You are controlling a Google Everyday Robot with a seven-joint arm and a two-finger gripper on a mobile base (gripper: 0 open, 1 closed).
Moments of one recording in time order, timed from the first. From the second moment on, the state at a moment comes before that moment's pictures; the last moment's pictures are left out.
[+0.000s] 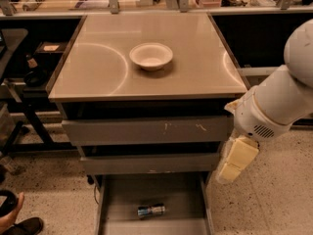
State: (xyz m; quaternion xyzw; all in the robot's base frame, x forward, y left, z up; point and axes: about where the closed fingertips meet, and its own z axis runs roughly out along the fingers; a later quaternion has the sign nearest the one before) arm 0.417 -0.160 0.832 -0.58 0.80 0.08 0.16
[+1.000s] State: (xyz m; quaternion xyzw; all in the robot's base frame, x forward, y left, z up) arm 0.420 -0.141 0.763 -0.56 0.81 0.12 0.15
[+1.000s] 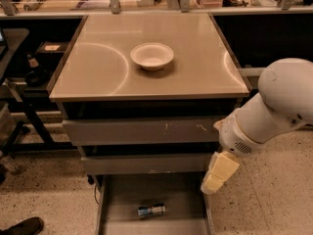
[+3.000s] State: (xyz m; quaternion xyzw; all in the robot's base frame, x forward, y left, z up) arm 0.438 -0.113 0.498 -0.50 0.82 0.21 0.19
